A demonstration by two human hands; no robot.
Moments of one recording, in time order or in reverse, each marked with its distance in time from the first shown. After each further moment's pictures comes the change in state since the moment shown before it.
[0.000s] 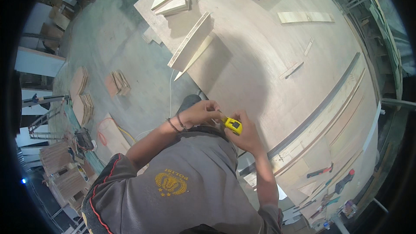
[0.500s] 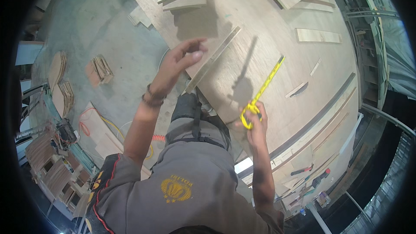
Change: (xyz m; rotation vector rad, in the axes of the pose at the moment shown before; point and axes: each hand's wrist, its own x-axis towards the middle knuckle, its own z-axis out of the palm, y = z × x) left_hand 0.001 0.166 -0.183 0.081 0.277 0.545; right_hand 0.137 -0.042 0.032 0.730 0.357 0.330
